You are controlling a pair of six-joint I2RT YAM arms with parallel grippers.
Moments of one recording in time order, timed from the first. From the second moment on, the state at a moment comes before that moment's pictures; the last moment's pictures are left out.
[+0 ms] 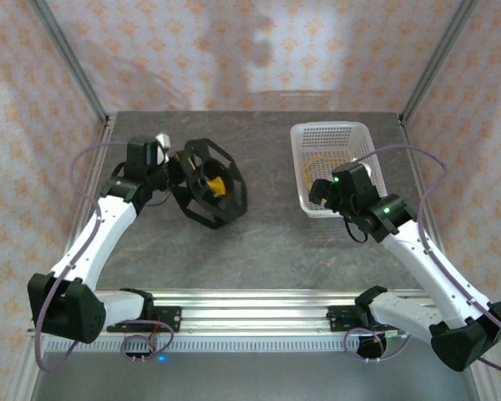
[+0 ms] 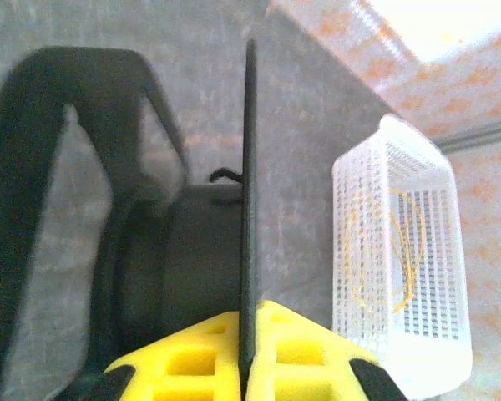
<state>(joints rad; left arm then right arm) -0.16 1.23 1.11 -0.52 0.24 -0.71 0.51 1.01 1.07 -0.92 0.26 0.71</state>
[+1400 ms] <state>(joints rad) -0.50 1.46 1.47 -0.81 -0.33 -0.49 0.50 1.01 1.01 -0.88 0.26 0.74</state>
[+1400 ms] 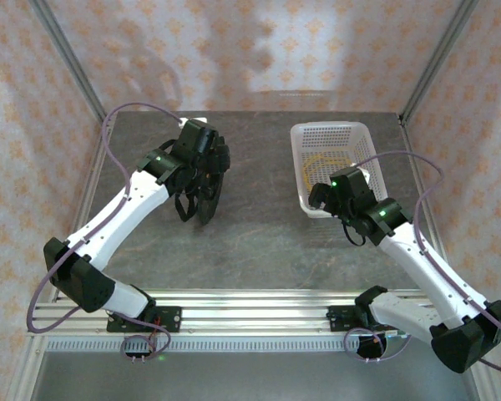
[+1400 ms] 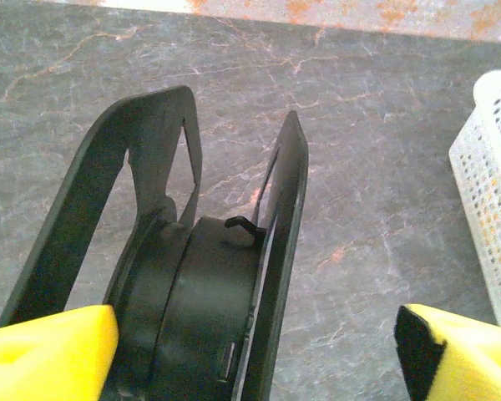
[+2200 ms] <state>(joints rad) -0.50 1.23 1.49 -0.88 -0.28 -0.49 0.39 1.10 1.11 -0.89 0.17 0.68</state>
